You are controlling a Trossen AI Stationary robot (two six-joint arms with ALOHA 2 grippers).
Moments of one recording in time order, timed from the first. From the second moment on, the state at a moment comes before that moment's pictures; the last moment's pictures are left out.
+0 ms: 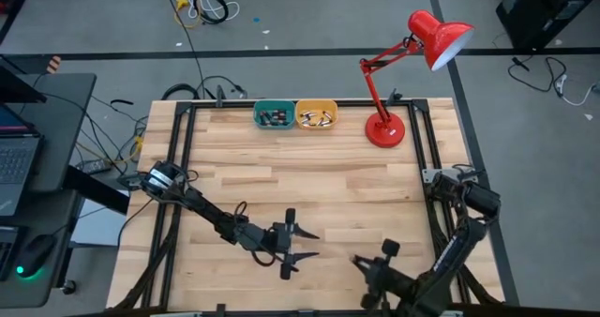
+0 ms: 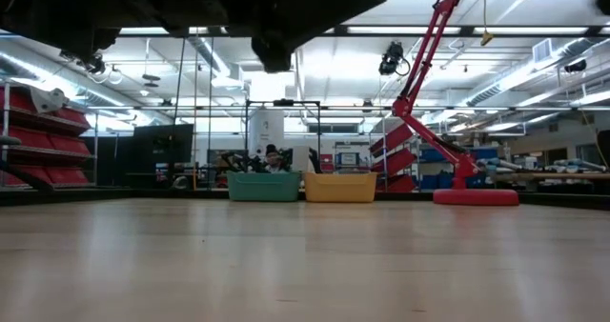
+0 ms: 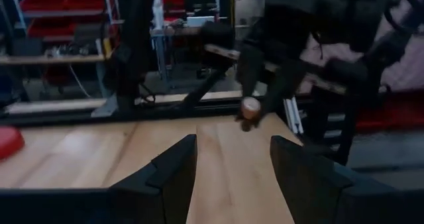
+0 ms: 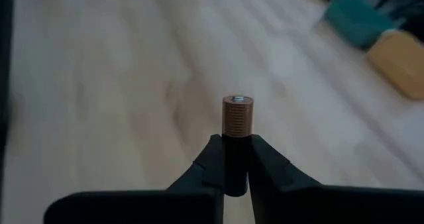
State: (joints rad) left arm -0.50 1.98 0.88 1.13 -0.43 0.01; right arm 1.01 2.00 1.47 -1.12 0.98 1.37
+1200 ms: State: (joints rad) left arm -0.42 1.98 0.90 1.19 -0.26 0.08; right arm 0.79 2.00 1.41 -0.56 1.26 0.85
